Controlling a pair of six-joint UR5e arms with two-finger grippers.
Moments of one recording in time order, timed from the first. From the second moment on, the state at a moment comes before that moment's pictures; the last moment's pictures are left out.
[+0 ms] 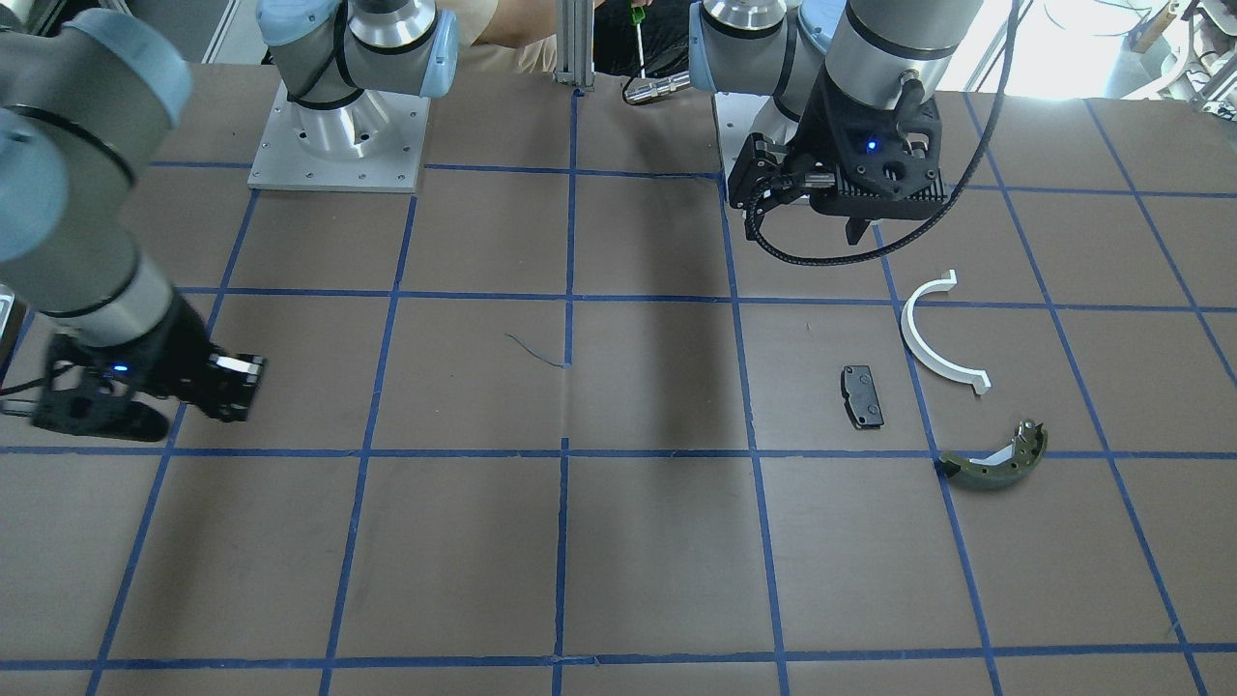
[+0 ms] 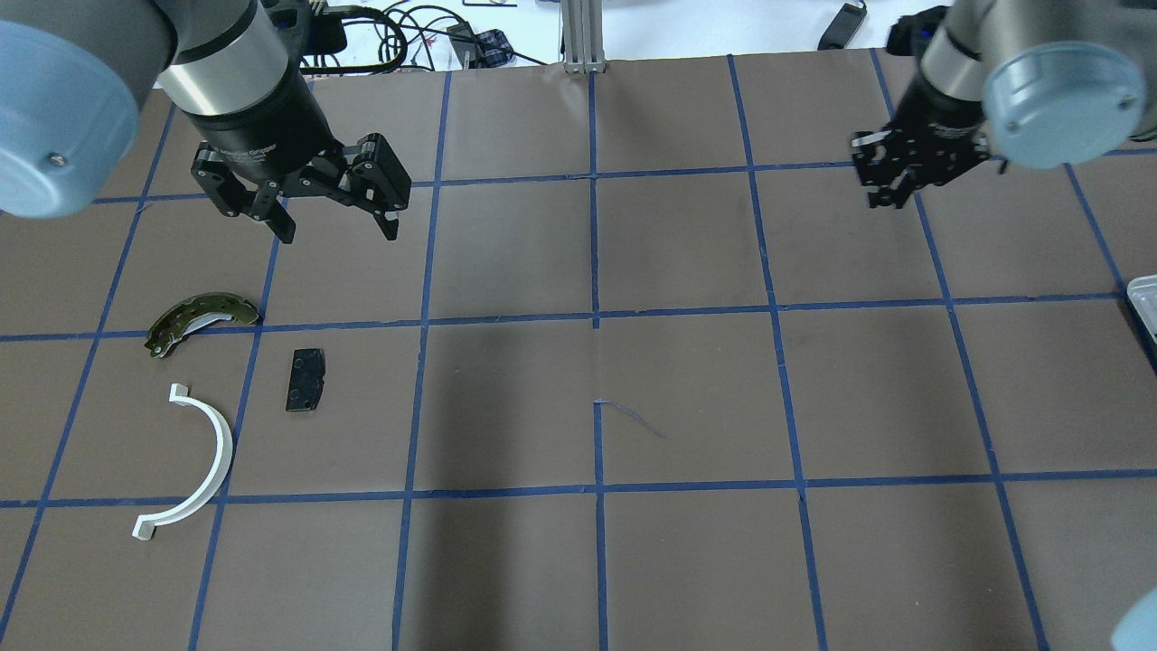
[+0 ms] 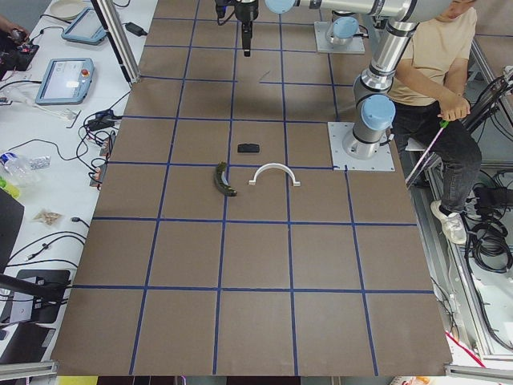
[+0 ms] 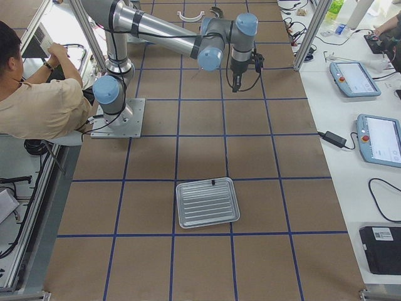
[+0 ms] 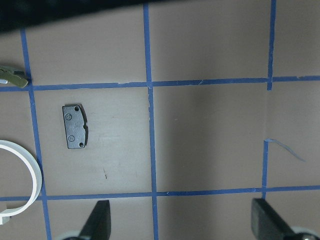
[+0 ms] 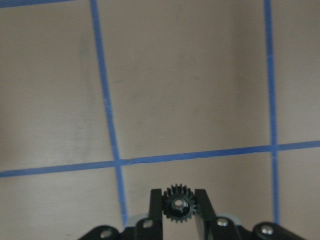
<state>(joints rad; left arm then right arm) -1.63 -1.58 -1.53 -1.63 1.56 -0.04 1.50 -1.33 1.62 -1.87 -1.58 0.03</state>
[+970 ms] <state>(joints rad) -1.63 -1.58 -1.53 -1.63 1.56 -0.04 2.01 -1.05 1.62 -2.22 -1.62 0.69</state>
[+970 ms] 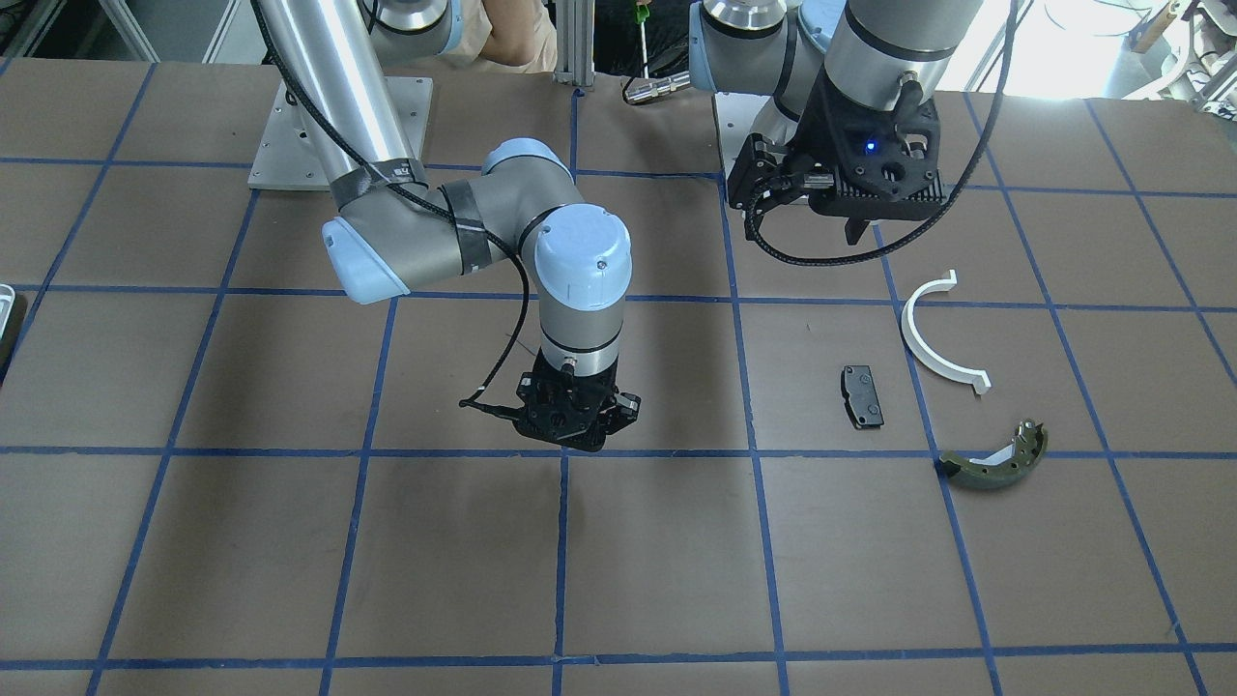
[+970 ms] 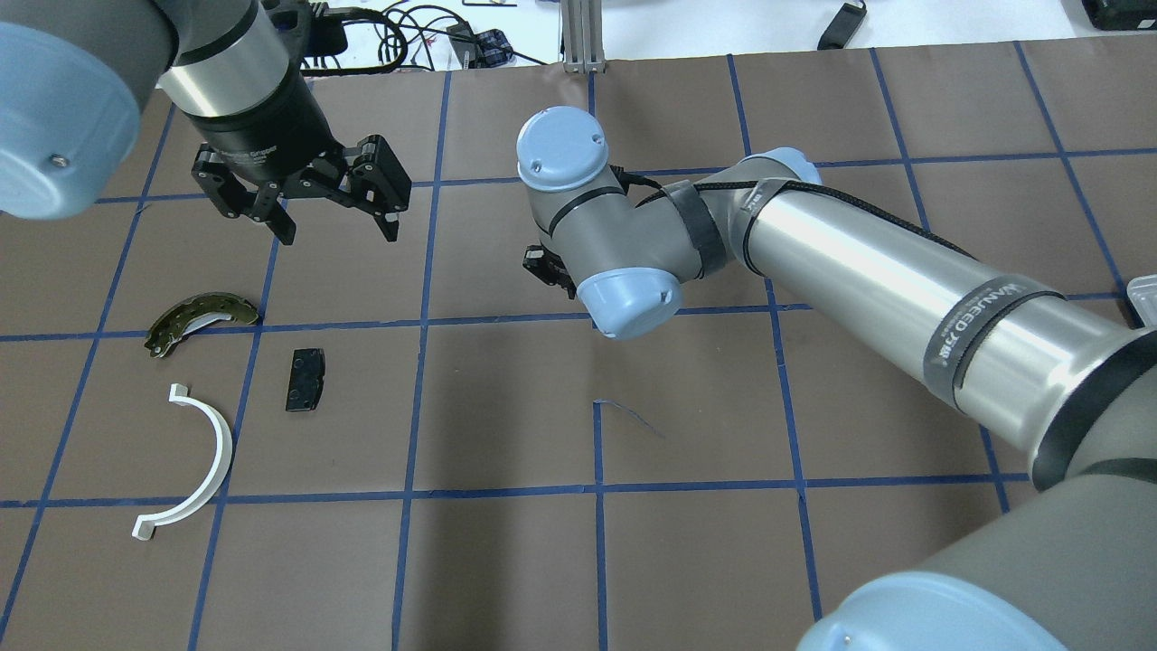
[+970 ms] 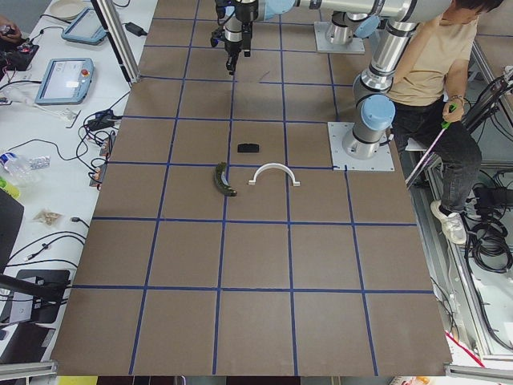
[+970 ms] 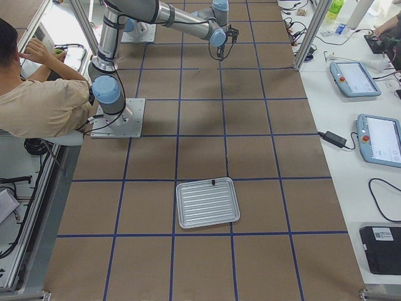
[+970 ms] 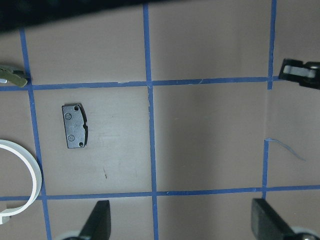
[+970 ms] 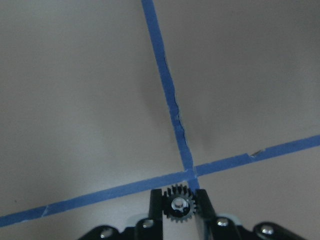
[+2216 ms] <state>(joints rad) -1.63 -1.57 -1.55 -1.63 1.56 -0.04 2.05 -1.05 1.70 -2.29 -1.59 0.68</state>
